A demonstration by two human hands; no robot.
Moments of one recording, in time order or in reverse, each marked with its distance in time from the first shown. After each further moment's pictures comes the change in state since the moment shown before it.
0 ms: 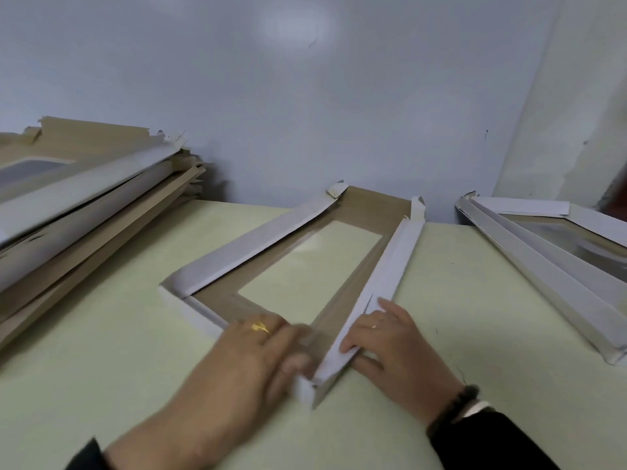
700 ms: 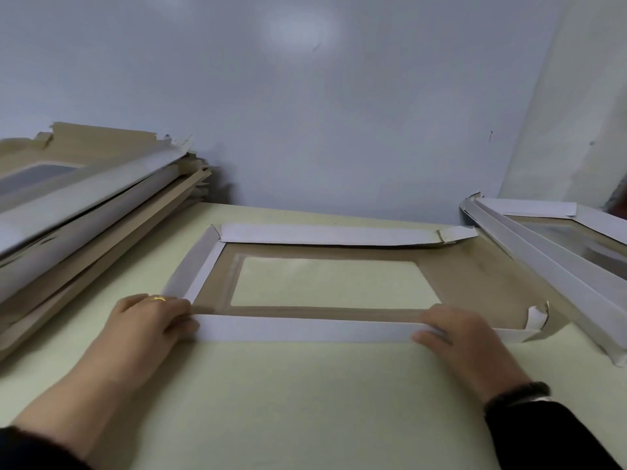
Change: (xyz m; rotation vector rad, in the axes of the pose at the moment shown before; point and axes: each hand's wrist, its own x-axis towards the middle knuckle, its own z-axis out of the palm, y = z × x) left_hand -0.025 -0.081 -0.027 0.019 0.104 -0.545; right_hand -0.022 0.060 -0.018 0.078 -0.016 0.384
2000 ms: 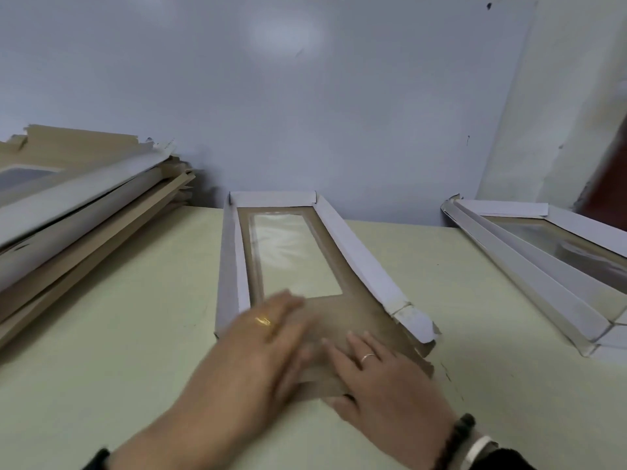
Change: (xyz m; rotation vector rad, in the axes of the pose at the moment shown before) left_hand -0.023 0.099 0.028 -0.062 0.076 0.576; right_hand -0.034 -0.073 0.033 -0.380 -0.012 -0.265
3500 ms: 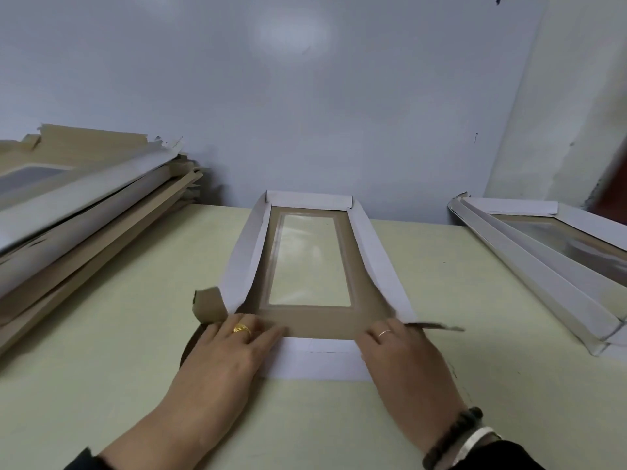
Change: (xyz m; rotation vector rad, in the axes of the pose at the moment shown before) left_hand -0.021 -0.024 0.006 0.225 -0.232 -0.197; right_hand 0.008 0.001 -0.015 -0.091 0.047 0.126
